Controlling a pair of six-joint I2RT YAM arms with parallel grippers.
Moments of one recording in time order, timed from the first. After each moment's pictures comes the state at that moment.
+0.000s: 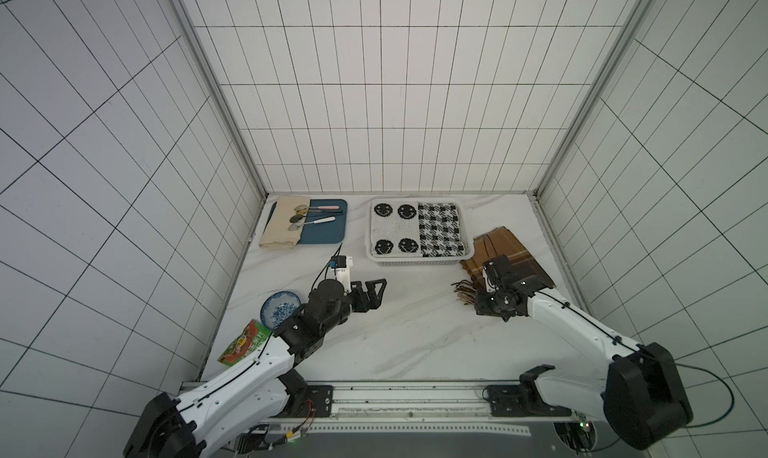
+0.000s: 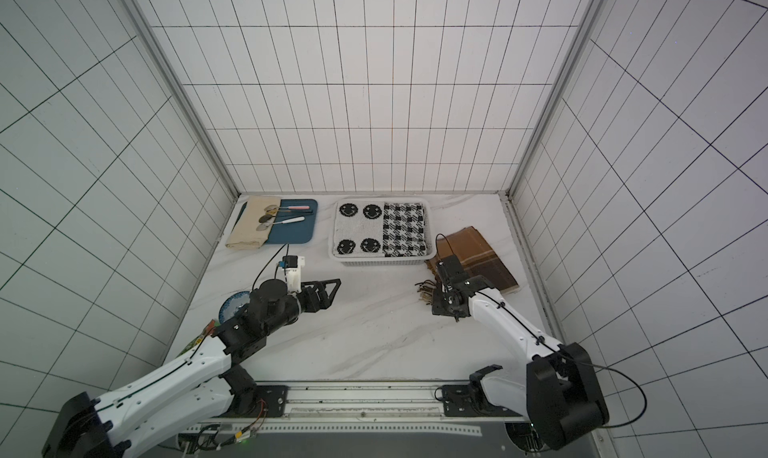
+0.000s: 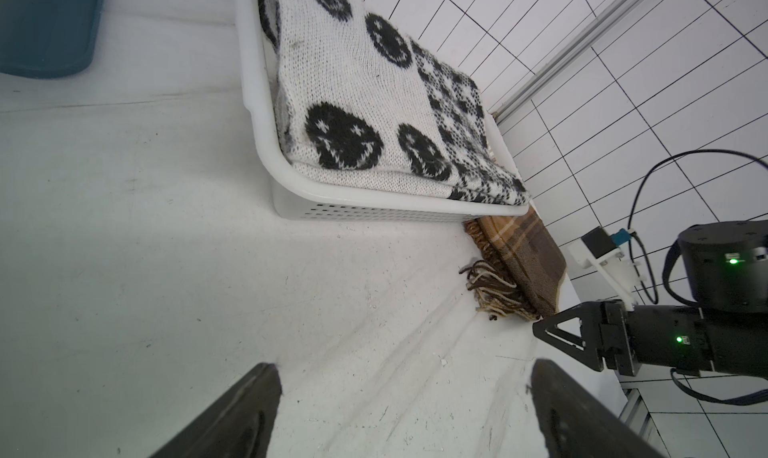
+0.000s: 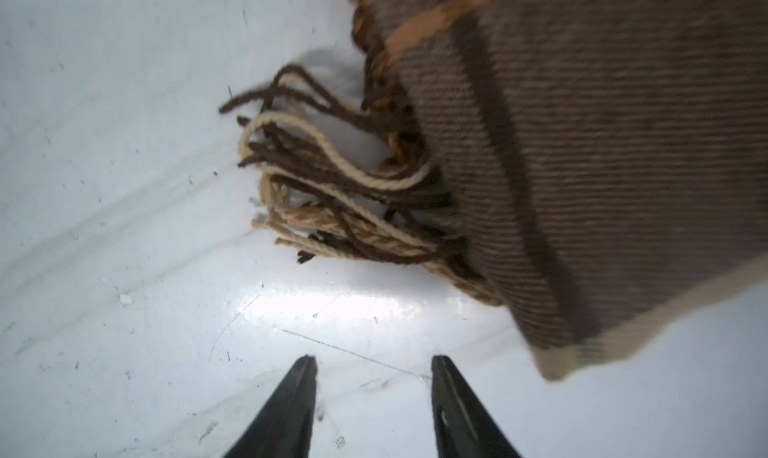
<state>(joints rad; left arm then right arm) -0.67 0.85 0.43 0.03 0.00 -0.72 0.47 1.18 0.72 -0.74 0.08 0.41</state>
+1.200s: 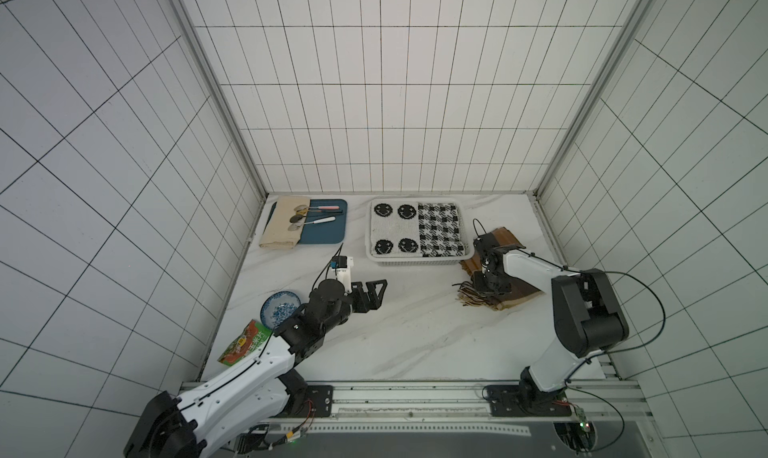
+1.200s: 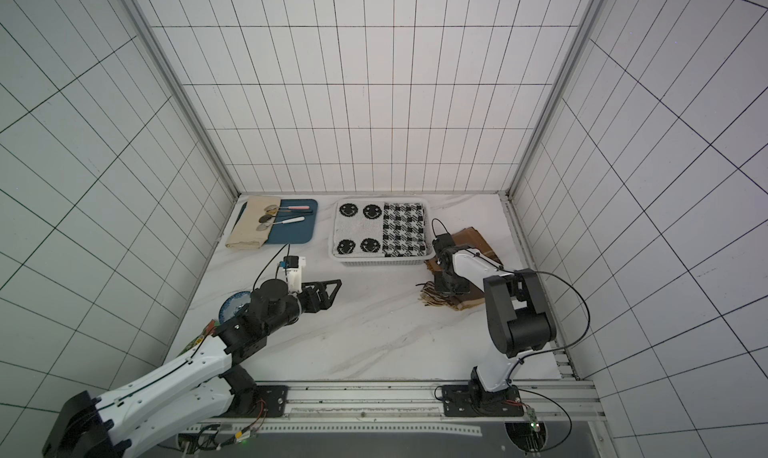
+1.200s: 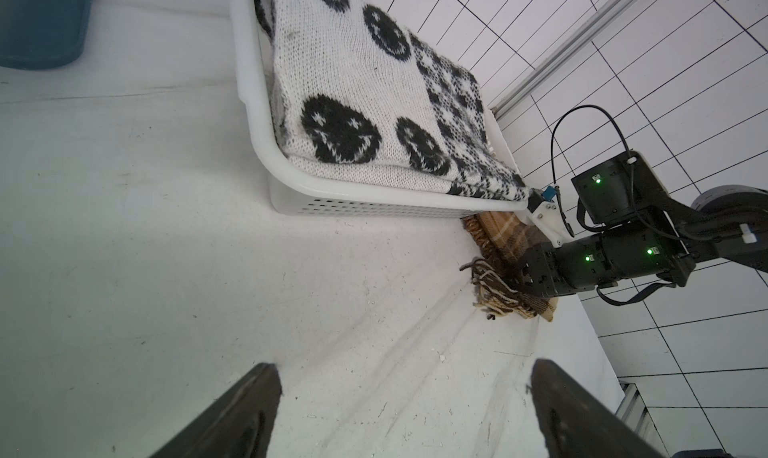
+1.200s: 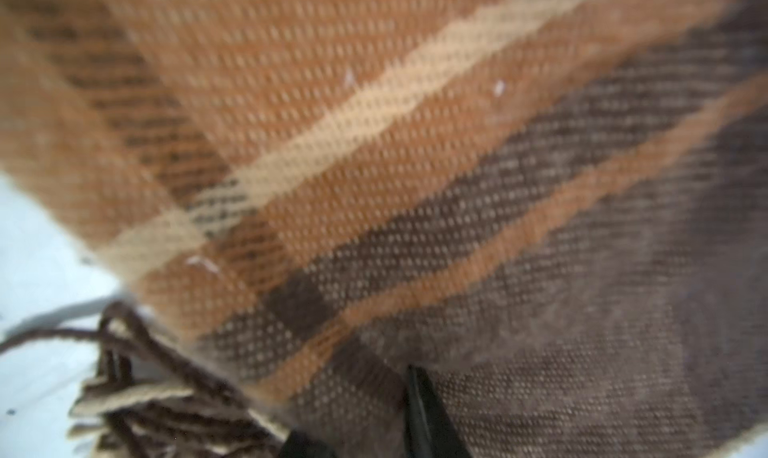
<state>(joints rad) -0.67 0.85 0.43 0.03 0.02 -0.72 0.36 1.67 0.96 -0.79 0.13 0.32</state>
